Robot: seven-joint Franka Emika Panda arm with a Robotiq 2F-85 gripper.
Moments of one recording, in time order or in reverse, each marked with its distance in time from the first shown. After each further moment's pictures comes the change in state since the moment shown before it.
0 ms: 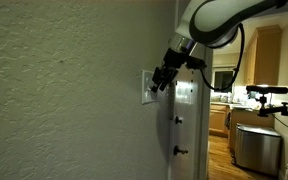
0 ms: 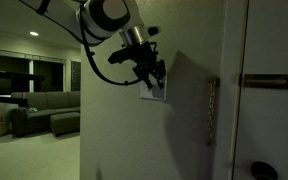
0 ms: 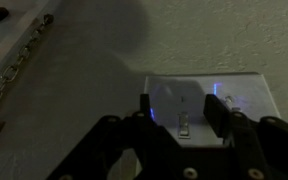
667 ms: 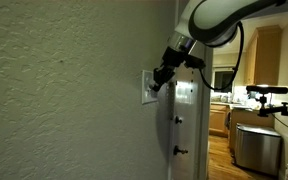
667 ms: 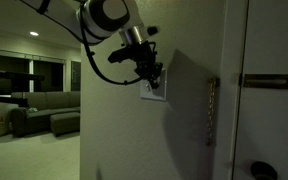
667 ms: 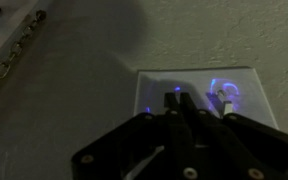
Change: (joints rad) arm 0.002 0.004 0.006 0.010 0.017 0.001 0.000
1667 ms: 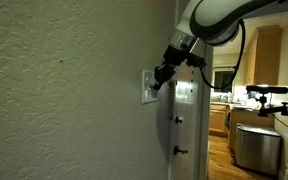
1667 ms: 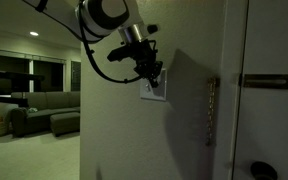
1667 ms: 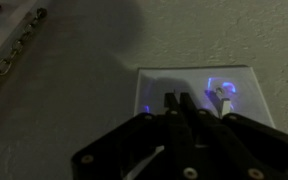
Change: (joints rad) arm 0.000 -0.013 -0.004 -0.004 0.018 -0.004 -0.028
